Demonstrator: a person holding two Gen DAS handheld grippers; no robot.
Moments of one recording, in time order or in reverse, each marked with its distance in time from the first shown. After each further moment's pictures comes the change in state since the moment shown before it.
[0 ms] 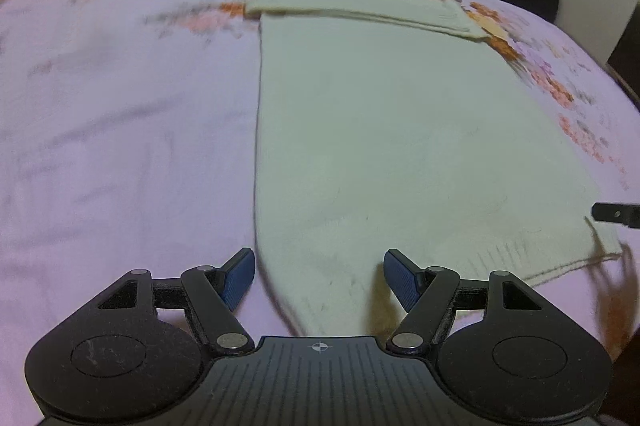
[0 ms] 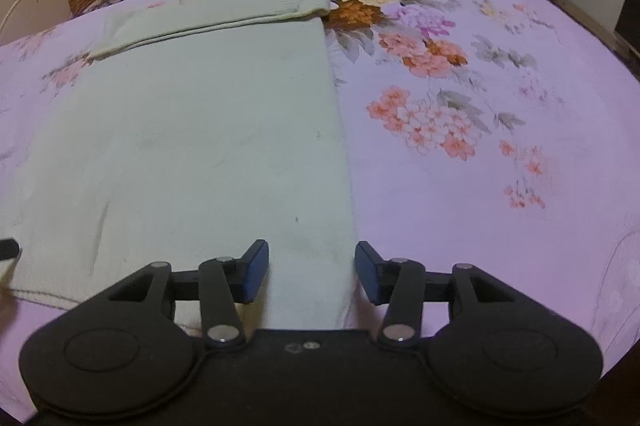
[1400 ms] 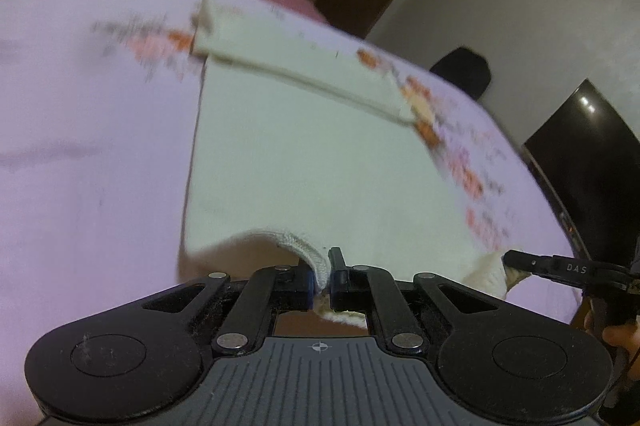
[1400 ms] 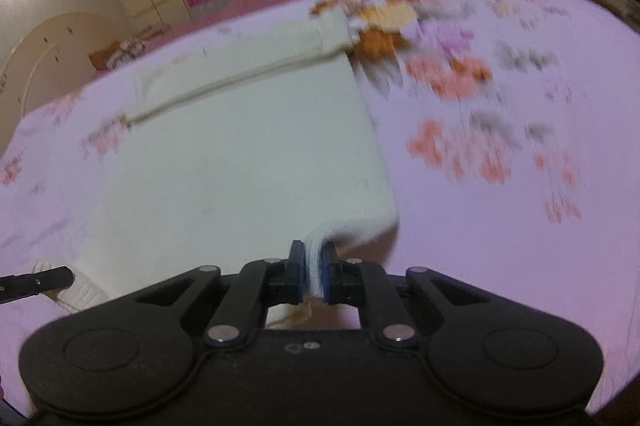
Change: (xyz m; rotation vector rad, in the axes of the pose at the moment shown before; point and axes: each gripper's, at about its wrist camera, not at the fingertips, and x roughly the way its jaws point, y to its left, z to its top) left arm 0.001 0.016 0.052 -0.153 -0.128 -0.340; right arm -0.022 0.005 0.032 0.128 -0.081 0.157
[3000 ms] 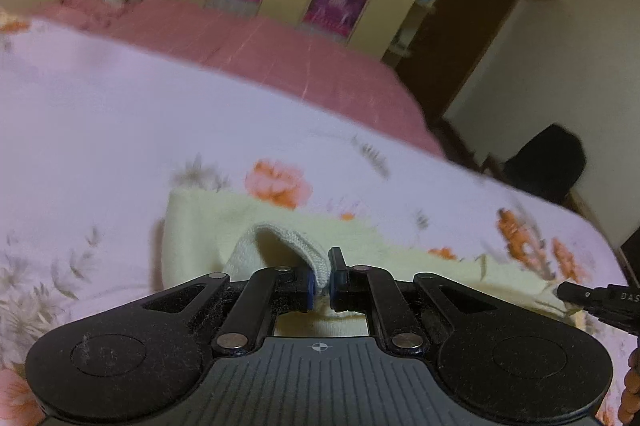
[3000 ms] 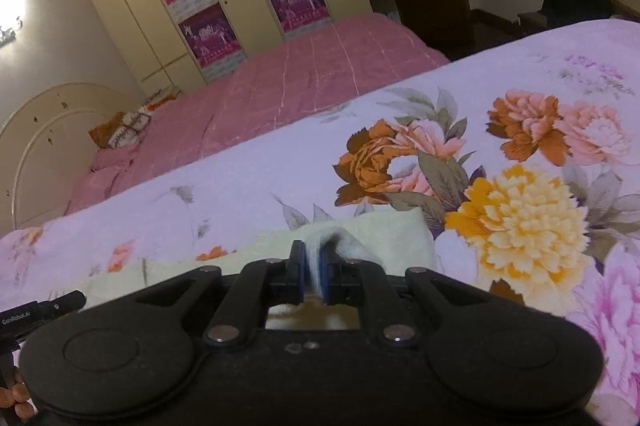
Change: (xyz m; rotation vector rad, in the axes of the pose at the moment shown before) left arm 0.267 0.072 0.271 -0.100 -0.153 0.248; right arm 0.276 -0.013 0.287 0.045 -0.097 0.117
